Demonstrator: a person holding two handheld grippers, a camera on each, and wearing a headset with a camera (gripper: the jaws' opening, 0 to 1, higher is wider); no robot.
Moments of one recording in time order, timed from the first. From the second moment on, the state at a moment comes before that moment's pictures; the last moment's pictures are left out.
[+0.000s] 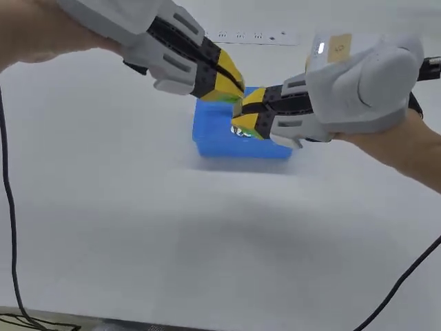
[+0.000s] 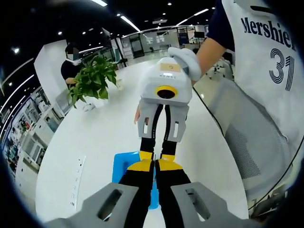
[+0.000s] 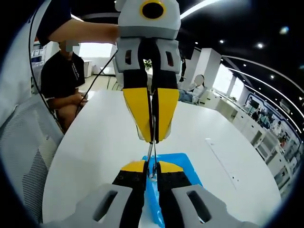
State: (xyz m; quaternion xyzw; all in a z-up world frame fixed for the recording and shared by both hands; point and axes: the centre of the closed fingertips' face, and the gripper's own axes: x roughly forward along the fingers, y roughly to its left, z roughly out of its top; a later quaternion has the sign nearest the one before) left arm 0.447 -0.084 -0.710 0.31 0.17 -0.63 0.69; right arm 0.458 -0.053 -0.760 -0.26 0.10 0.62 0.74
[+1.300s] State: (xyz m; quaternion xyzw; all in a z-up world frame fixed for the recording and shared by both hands) left arm 0.501 -0.069 -0.781 0.27 0.21 -0.61 0.71; right arm 0.504 -0.038 -0.829 -0.25 0.16 0.62 0.72
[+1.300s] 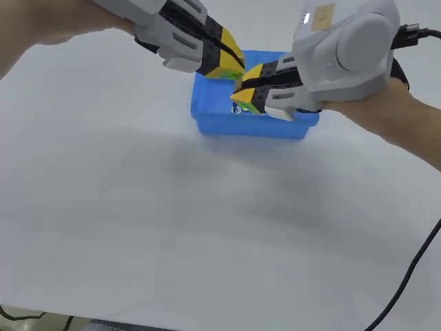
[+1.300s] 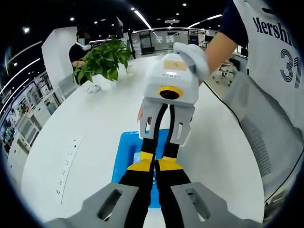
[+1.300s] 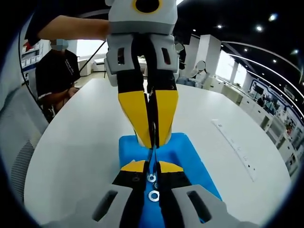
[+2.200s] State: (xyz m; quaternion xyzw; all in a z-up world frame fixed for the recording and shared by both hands) left arm 0.455 -0.089 -0.703 0.31 0.16 -0.61 0.71; right arm 0.471 -0.047 -0.769 -0.24 0.11 0.61 0.75
